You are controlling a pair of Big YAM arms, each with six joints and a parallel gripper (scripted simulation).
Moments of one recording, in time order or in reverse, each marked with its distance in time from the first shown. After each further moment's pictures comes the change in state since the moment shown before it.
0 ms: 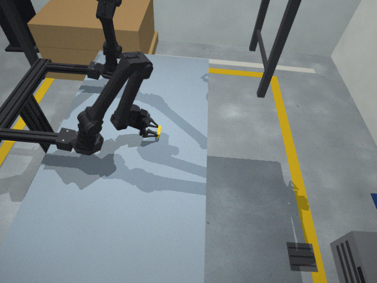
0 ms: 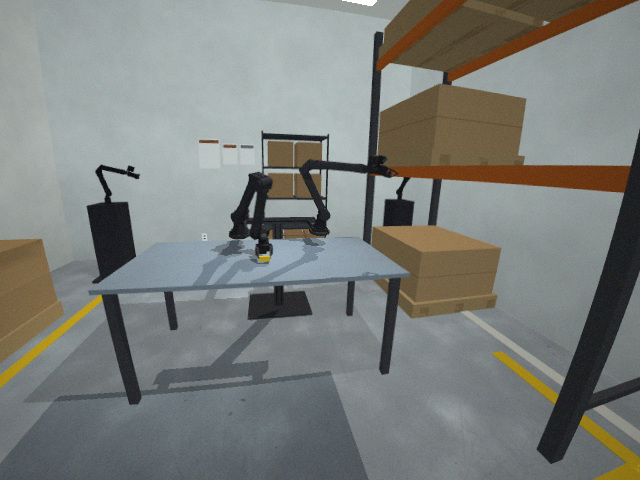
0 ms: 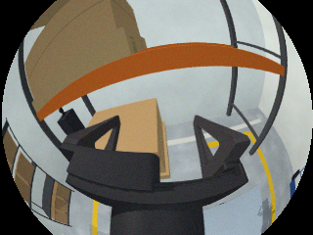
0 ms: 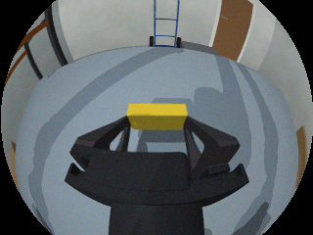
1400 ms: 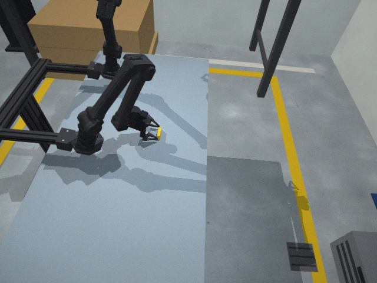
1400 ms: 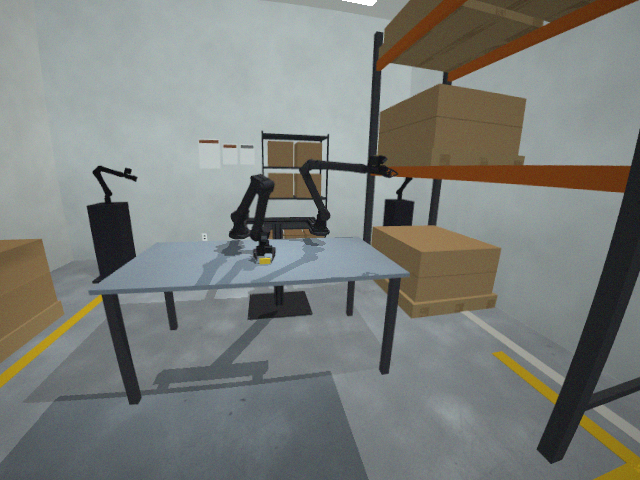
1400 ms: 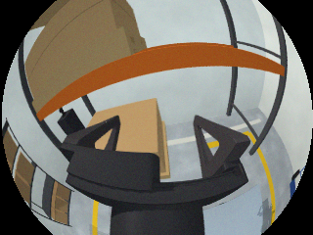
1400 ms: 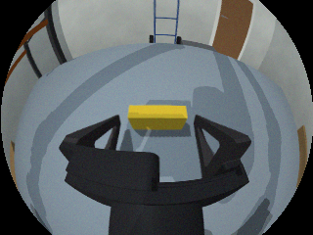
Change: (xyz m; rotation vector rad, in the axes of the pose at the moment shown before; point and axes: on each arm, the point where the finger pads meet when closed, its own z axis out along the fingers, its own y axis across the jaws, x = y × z) left arm 0.000 0.000 0.000 0.000 0.000 0.000; right arm 0.012 0.002 0.006 0.001 0.005 0.001
